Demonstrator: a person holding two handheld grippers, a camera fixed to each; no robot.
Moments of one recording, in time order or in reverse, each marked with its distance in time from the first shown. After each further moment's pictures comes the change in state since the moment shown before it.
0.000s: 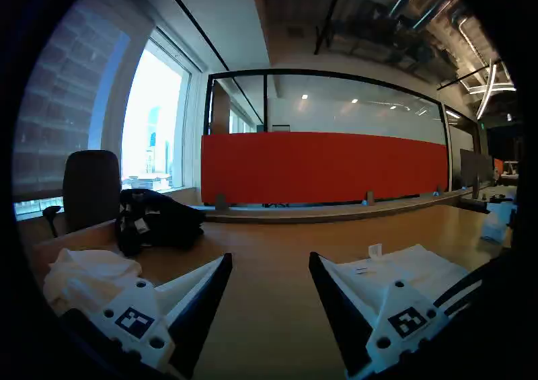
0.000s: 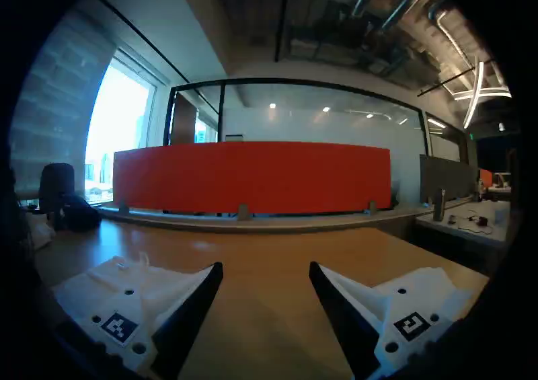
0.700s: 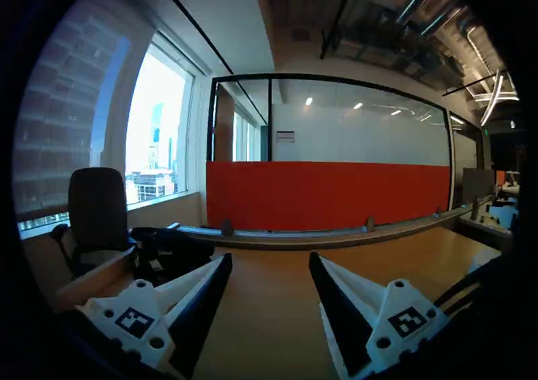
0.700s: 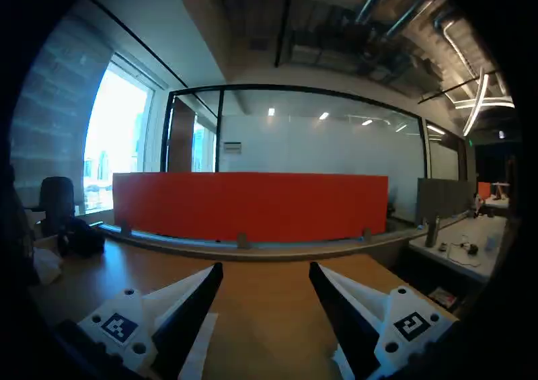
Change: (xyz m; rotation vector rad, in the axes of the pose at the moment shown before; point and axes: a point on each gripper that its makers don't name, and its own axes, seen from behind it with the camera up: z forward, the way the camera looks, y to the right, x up) left arm 0.133 -0.007 -0.010 0.015 -0.018 -0.016; right arm 0.166 -0.013 -0.019 -0.002 -0.006 -0.019
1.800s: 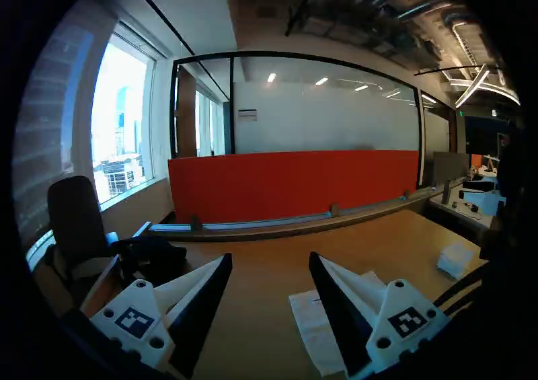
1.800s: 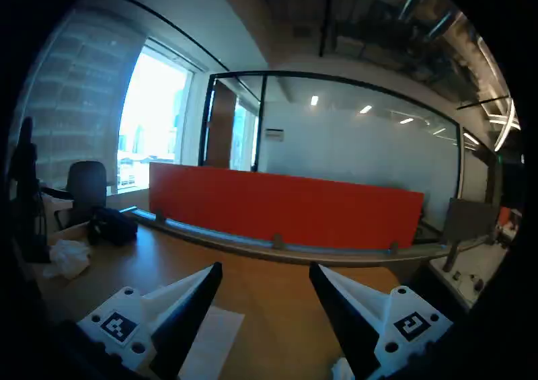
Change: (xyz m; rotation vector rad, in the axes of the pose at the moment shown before) left arm 0.053 0.047 -0.011 -0.208 -0.153 0.064; right arm 0.059 -0.048 -0.006 0.227 -0.113 -0.094
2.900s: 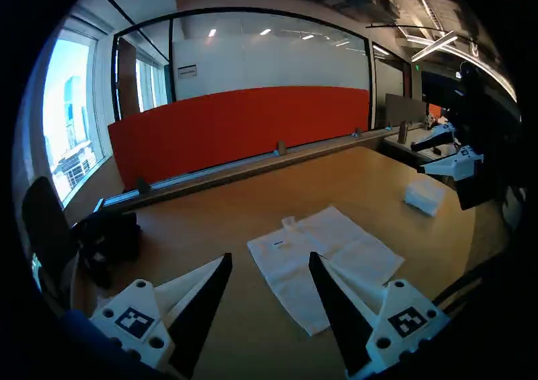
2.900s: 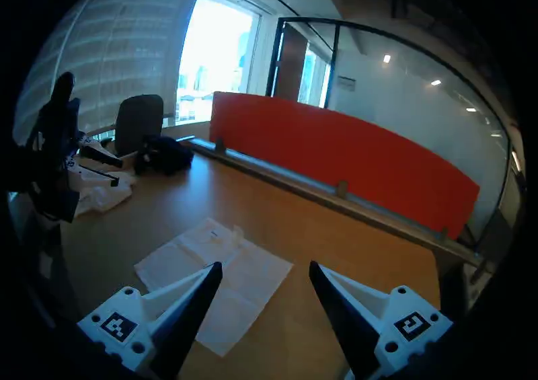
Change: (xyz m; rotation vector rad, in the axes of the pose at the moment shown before) left arm -0.097 0.053 0.003 -0.268 -0.256 0.131; right arm -0.100 -0.064 0.004 0.306 -0.311 -0.151
